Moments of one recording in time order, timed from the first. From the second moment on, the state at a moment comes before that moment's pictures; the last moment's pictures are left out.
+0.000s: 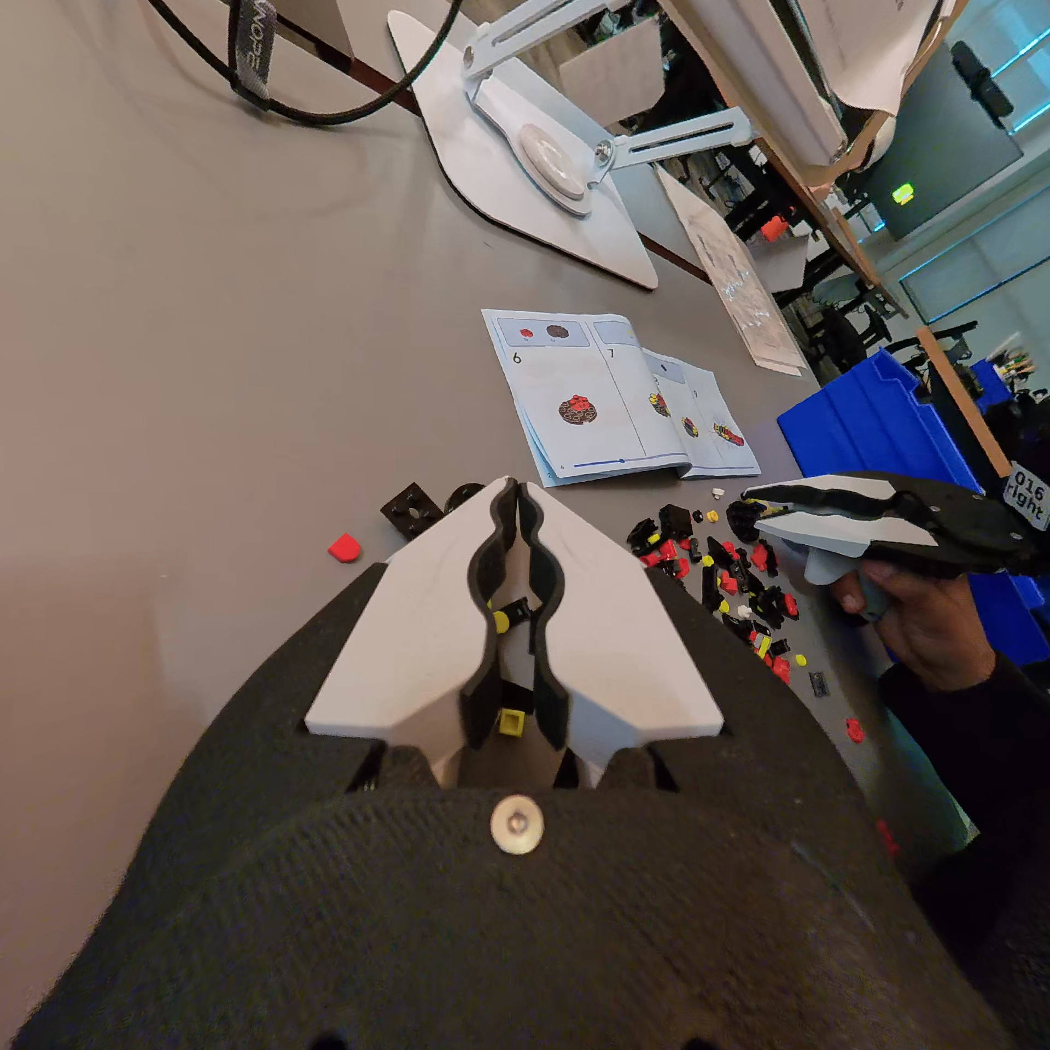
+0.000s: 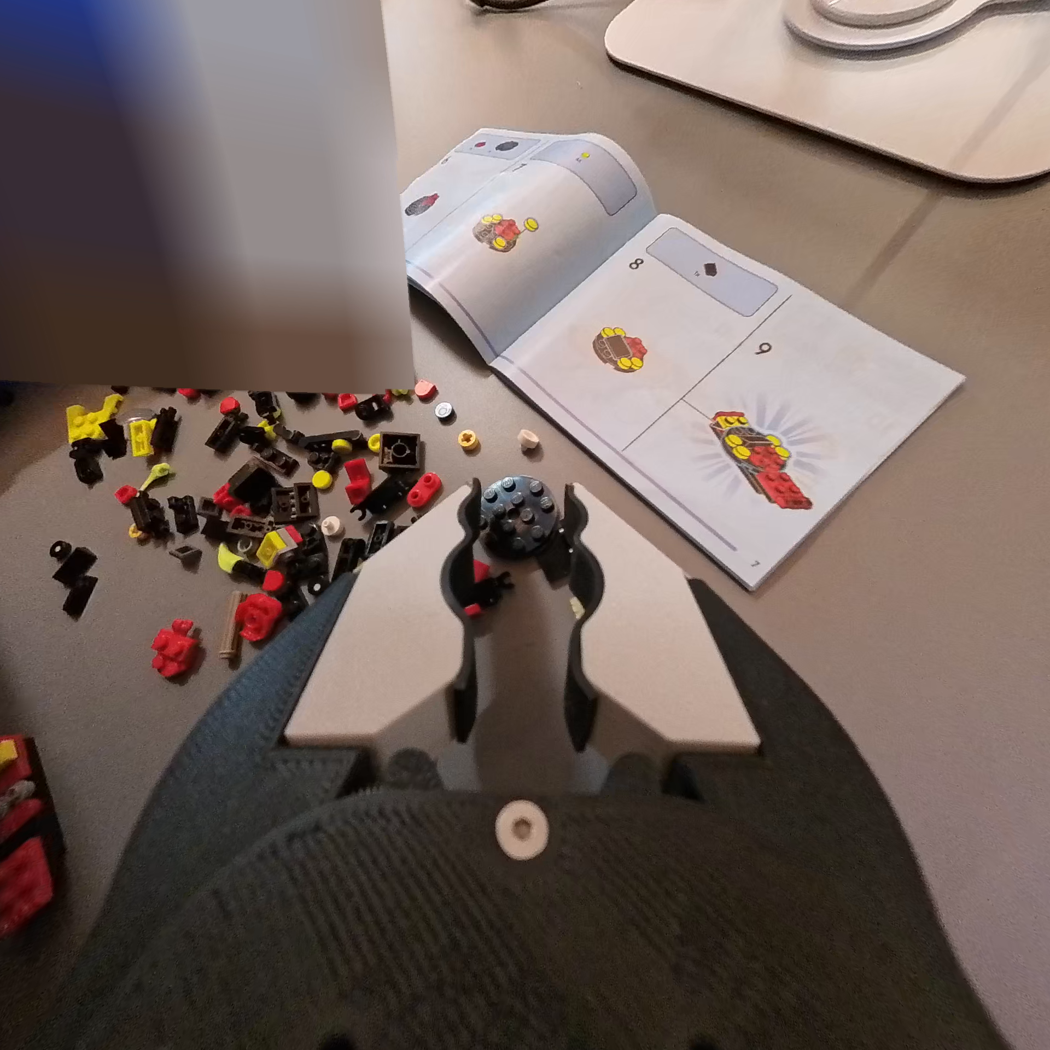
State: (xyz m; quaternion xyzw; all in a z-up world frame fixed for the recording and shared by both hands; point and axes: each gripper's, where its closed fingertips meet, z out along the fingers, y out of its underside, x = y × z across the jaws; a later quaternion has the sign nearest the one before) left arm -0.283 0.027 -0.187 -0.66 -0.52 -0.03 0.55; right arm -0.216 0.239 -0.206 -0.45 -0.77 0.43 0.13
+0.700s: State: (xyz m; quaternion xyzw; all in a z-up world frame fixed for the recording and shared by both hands) left arm -0.285 0.026 -0.190 -0.65 -0.53 -0.04 0.54; right arm -0.215 0.237 -0.213 -0.44 -0.79 0.41 0.13
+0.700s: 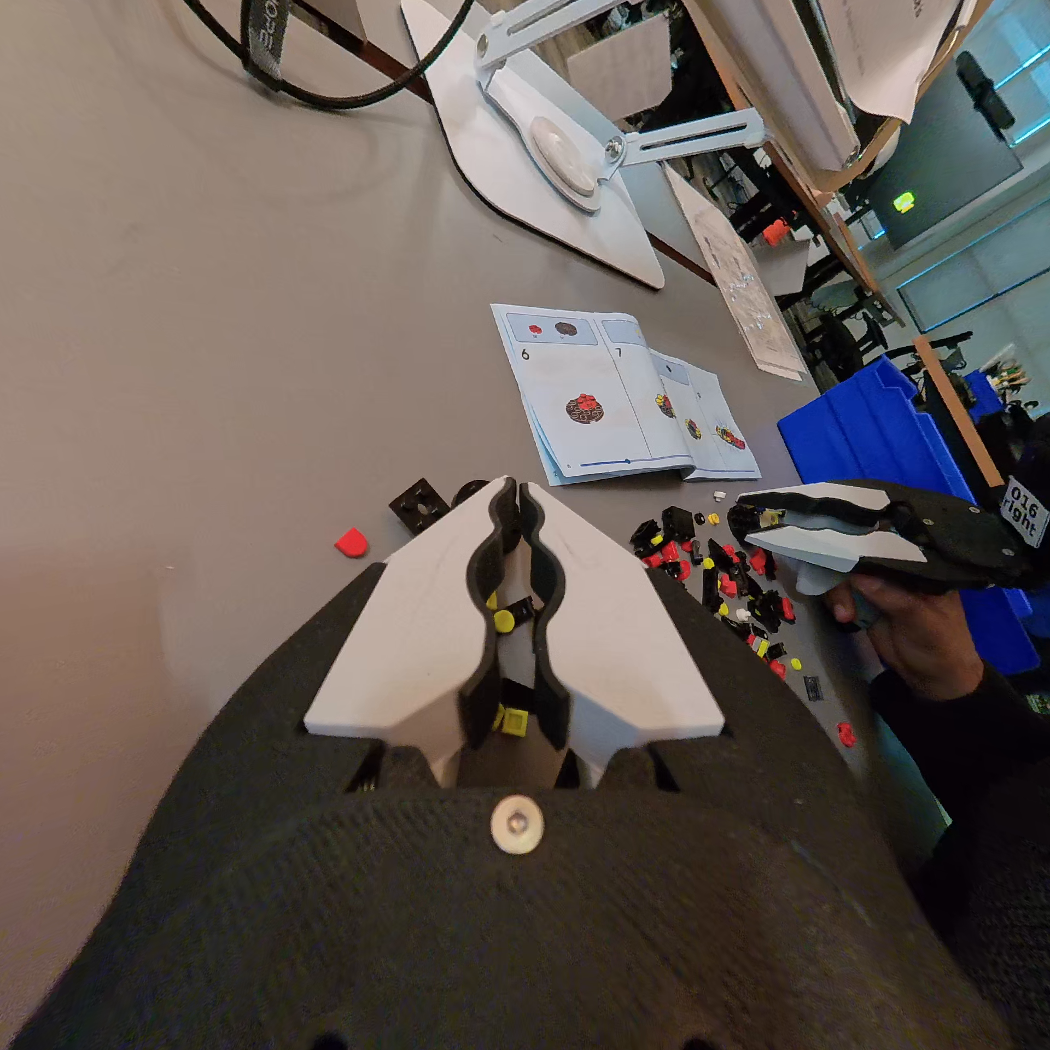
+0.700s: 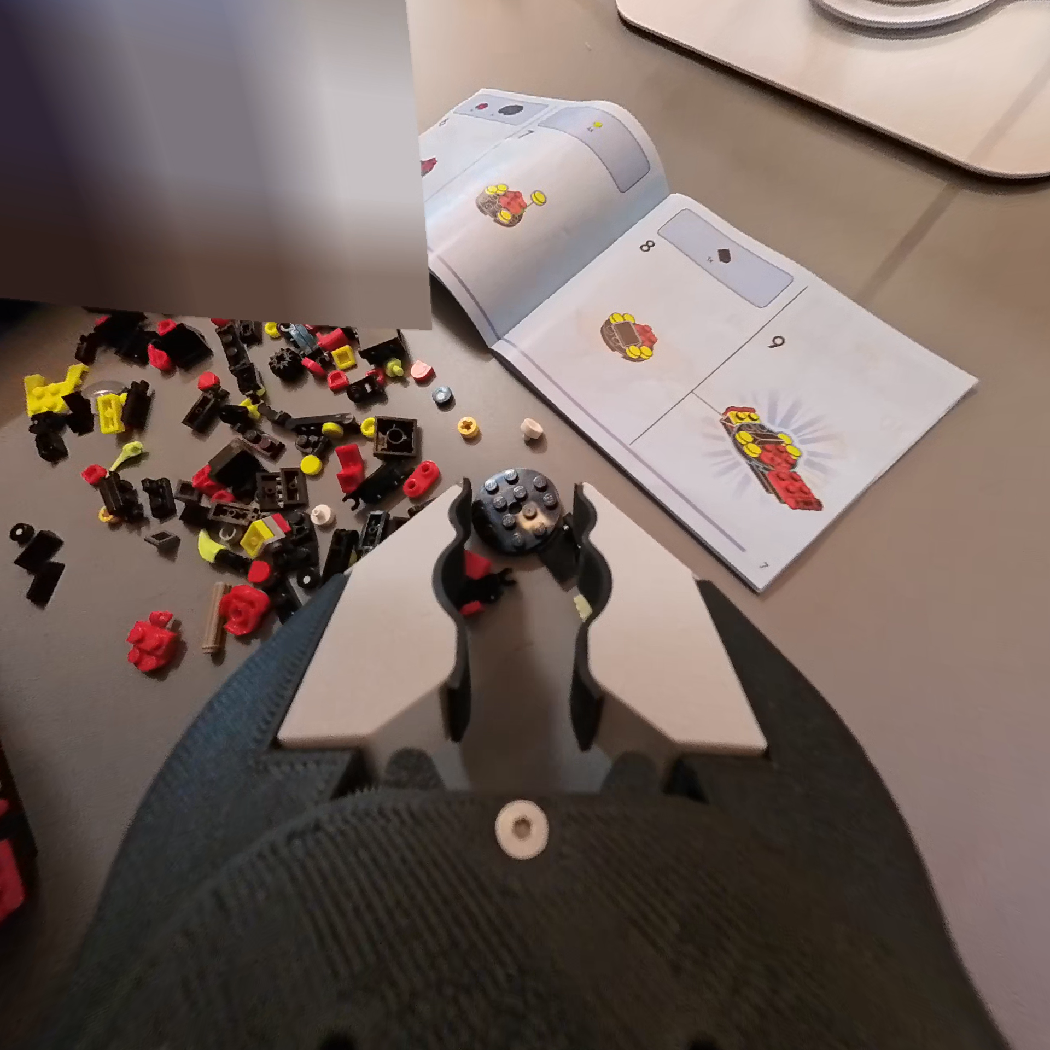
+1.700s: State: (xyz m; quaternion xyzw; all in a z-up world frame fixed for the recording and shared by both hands) left arm -0.283 0.028 -0.193 -0.65 -0.53 -0.05 0.54; right arm -0.208 0.231 -0.214 -0.40 -0.81 0.40 0.13
